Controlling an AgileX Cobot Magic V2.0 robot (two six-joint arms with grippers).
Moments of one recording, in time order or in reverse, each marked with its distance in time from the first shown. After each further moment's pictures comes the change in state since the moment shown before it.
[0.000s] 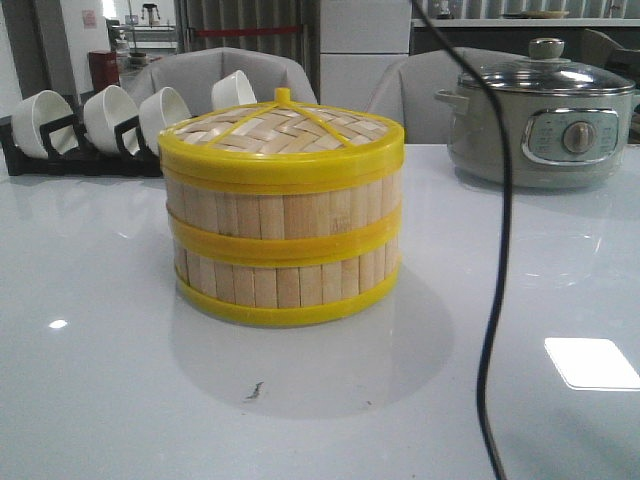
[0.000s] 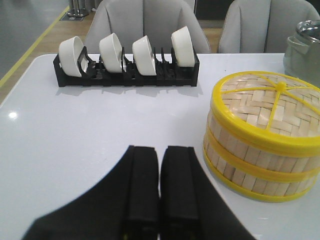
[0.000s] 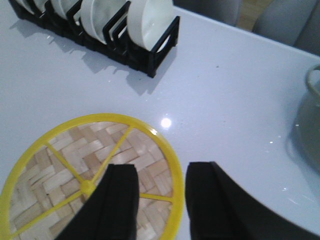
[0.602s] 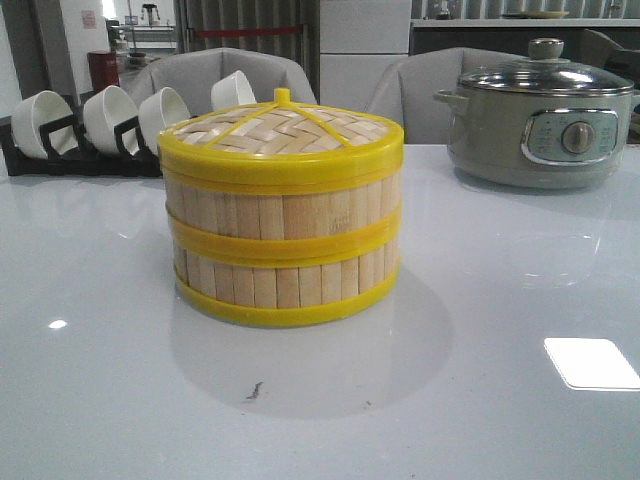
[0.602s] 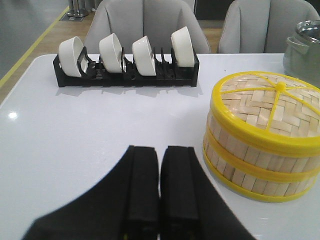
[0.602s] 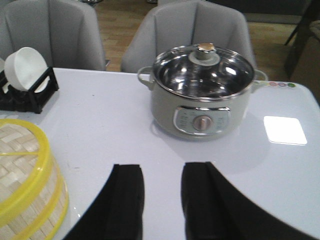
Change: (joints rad) left arm 0.000 0.000 0.000 0.000 0.000 0.000; right arm -0.397 -0.915 1.045 -0.002 -0.452 0.000
